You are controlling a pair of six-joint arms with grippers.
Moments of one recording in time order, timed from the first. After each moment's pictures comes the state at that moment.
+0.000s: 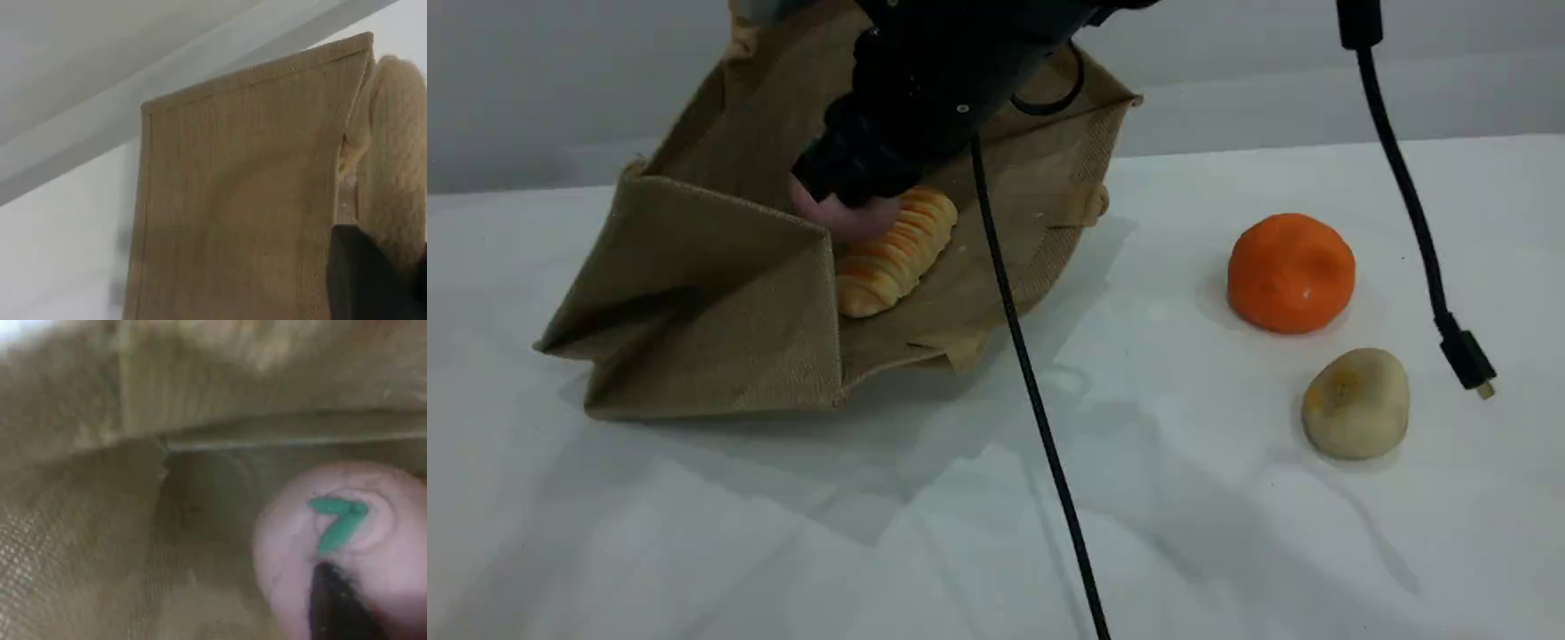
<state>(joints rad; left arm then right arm) -0.23 2.05 -2.30 -0.26 1.22 0.31 0.61 2.22 -1.61 0.53 0.25 -0.68</state>
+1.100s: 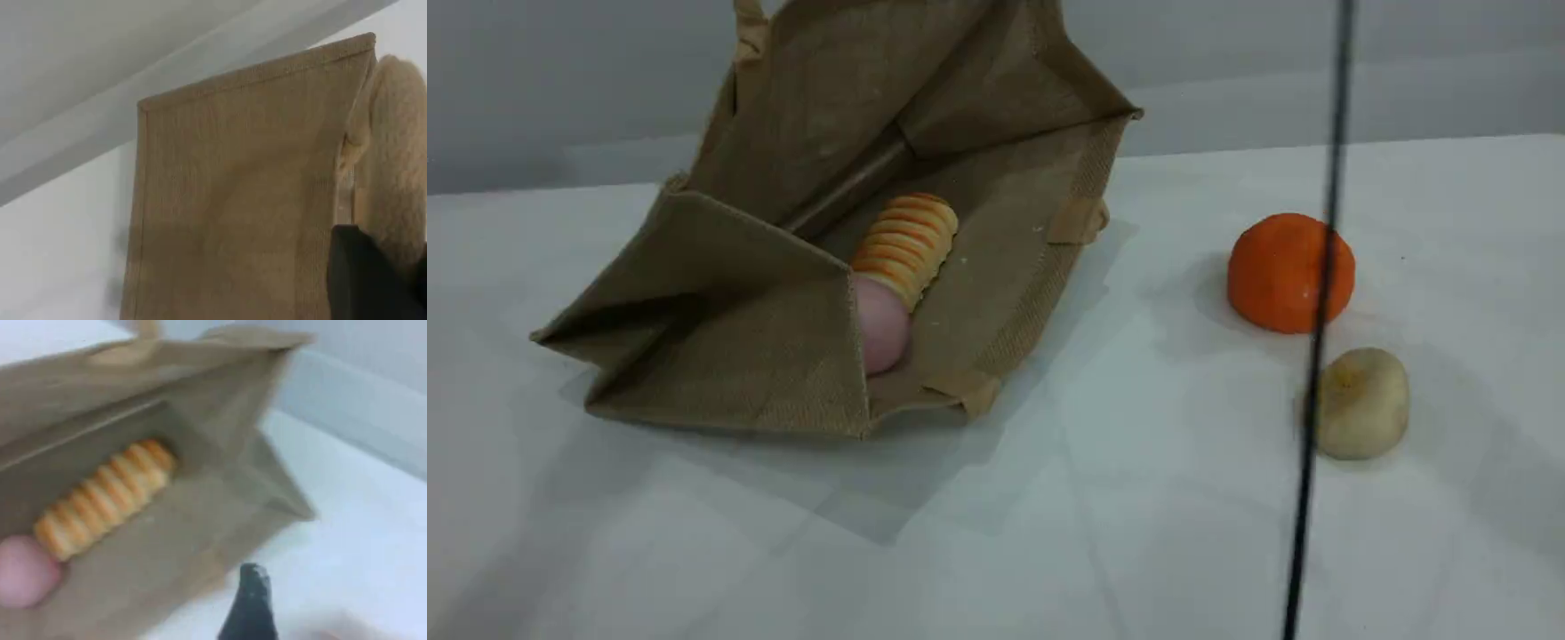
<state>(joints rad) -0.23 2.05 -2.30 -0.27 1.22 0.31 0.19 1.85 -1.61 0.35 0.68 -0.43</state>
